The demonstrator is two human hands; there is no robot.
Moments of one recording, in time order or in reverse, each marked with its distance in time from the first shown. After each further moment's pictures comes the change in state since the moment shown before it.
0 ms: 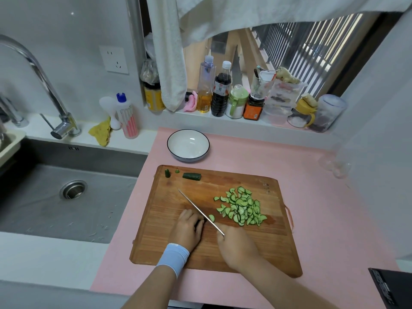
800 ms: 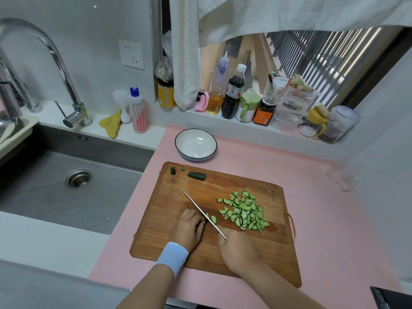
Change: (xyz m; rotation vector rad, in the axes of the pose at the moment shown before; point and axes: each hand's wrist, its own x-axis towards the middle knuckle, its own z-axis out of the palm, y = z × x) left_hand -0.003 0.001 -0.003 -0.010 0.005 0.027; right_hand -0.001 0.001 -0.002 0.021 -0.029 -0.010
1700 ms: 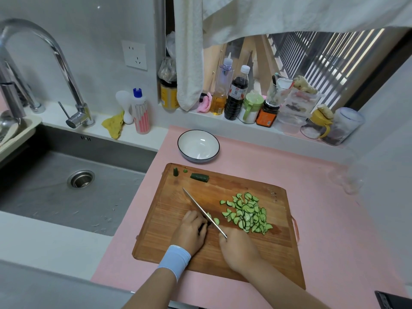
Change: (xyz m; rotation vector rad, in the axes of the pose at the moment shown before) left_hand -0.002 0.002 -0.001 -0.005 0.004 -0.032; right_hand 0.014 -0.002 0.005 -0.003 -0.022 -0.014
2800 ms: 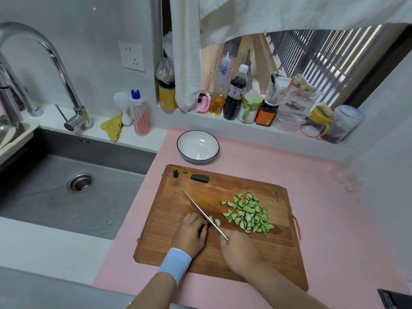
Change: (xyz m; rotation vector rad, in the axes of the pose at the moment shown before) left_hand 0.000 0.000 -0.003 -0.018 -0.001 -0.024; right_hand -0.003 -0.002 0.002 0.023 0.009 0.003
